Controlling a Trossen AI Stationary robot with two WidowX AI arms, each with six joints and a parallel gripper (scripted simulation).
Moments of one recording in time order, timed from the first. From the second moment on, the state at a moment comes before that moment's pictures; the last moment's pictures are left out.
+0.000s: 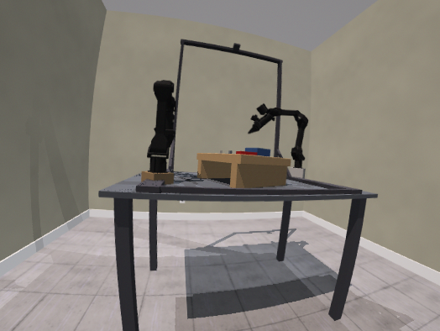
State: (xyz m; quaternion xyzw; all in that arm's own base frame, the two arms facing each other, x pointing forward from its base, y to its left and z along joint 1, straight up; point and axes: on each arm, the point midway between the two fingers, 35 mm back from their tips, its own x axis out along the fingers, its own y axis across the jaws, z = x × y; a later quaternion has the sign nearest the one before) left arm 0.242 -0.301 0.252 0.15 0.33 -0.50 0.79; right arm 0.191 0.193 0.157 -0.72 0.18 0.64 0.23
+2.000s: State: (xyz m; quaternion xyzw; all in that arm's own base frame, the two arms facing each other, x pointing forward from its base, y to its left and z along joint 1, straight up) left arm 0.366 -0.150 0.161 0.09 0.49 -0.15 0.85; right arm 0.364 -0.157 0.298 0.05 0.27 -0.18 0.95
